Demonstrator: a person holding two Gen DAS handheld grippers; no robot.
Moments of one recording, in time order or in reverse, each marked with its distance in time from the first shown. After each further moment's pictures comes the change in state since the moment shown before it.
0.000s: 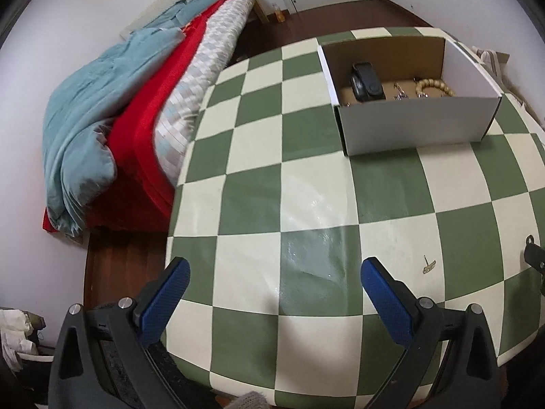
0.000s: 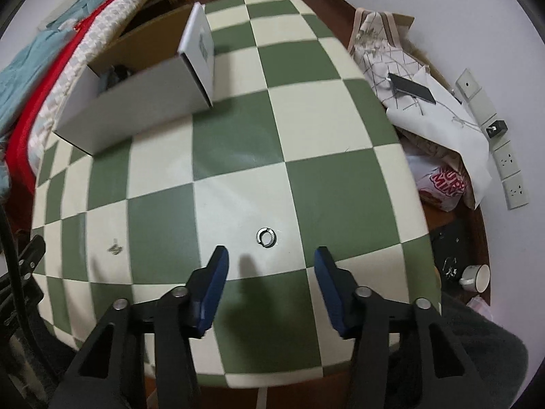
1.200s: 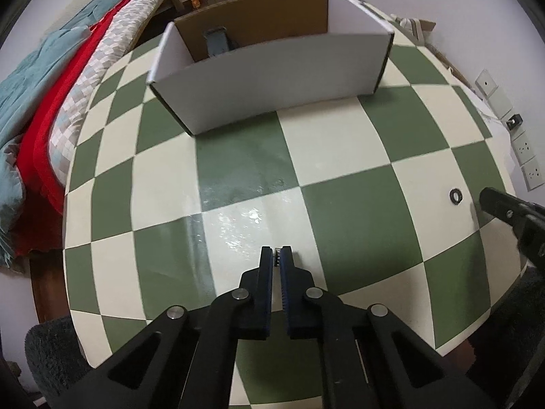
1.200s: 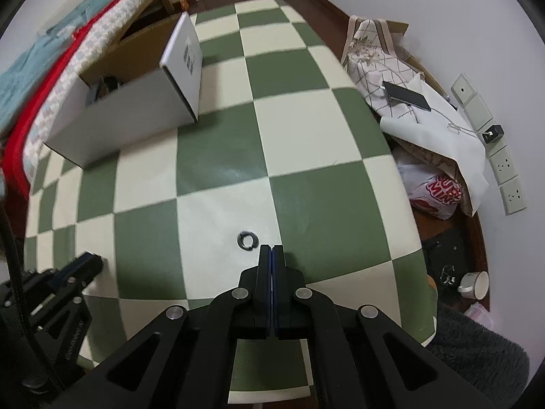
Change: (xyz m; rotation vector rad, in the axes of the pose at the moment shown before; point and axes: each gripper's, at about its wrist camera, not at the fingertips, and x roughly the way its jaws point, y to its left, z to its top) left arm 0.001 -0.080 -0.005 0.133 0.068 -0.334; right arm -0.010 -0.016 0.003 0.027 -0.072 0.019
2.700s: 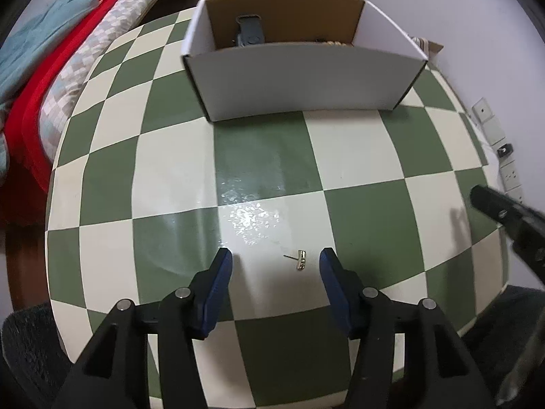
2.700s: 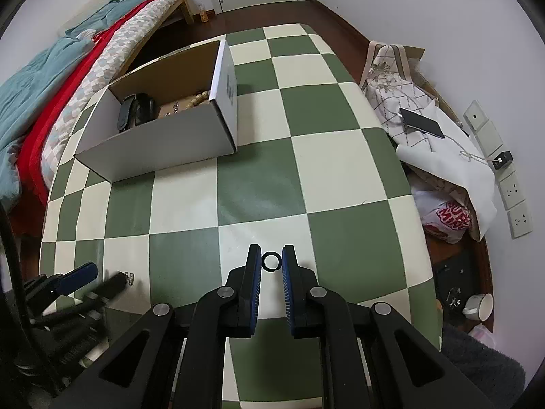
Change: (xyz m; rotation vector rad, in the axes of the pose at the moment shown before) left arm 0.015 0.031 0.004 -0.092 0.023 -0.095; right arm -0.016 0.033 0.011 -0.064 -0.057 0.014
